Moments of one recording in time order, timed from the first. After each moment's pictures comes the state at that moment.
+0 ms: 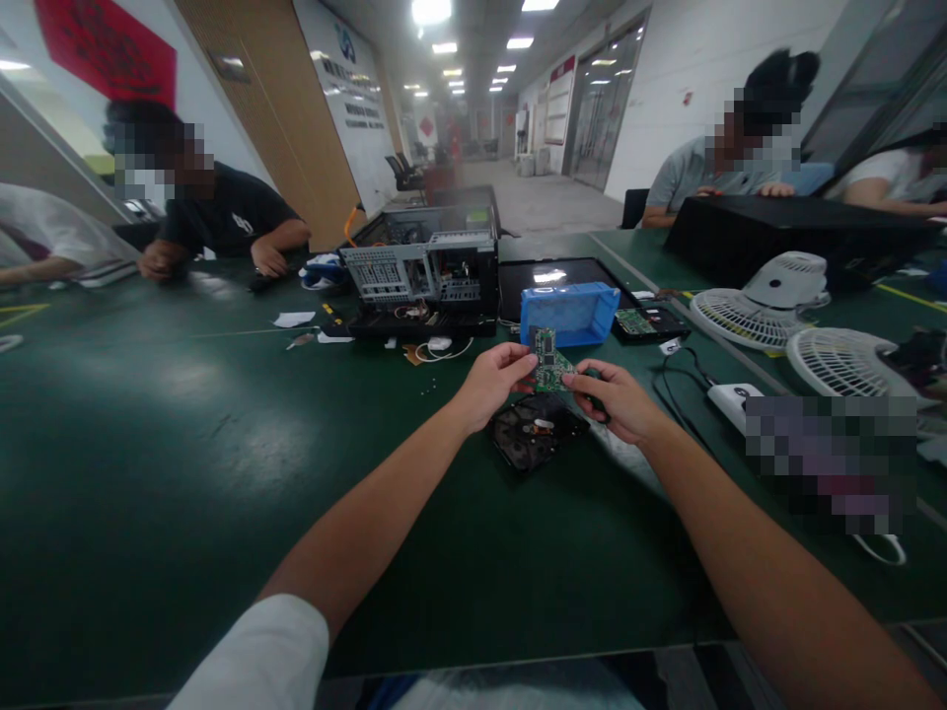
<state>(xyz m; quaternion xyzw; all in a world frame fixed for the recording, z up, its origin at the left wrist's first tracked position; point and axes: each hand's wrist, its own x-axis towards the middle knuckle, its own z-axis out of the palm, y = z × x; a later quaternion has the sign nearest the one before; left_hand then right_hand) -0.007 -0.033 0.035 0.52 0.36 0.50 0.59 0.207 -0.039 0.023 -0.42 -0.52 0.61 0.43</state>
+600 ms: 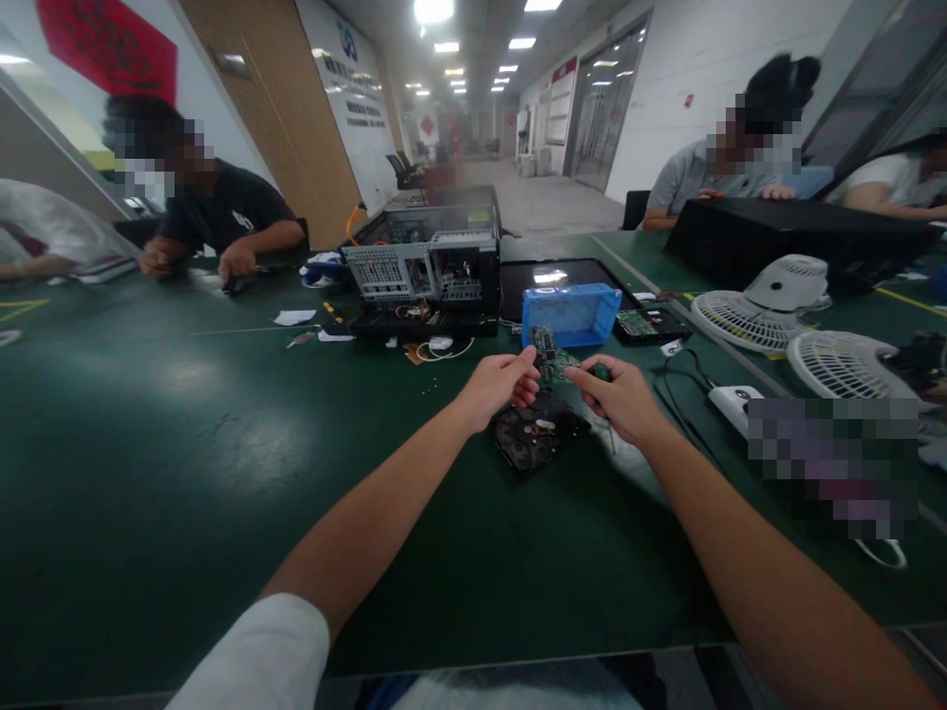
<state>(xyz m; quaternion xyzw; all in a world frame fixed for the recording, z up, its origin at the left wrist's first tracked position) -0.009 -0.033 0.035 0.52 0.44 0.43 0.60 0.207 -0.037 0.020 -0.50 -0.60 0.42 0.47</state>
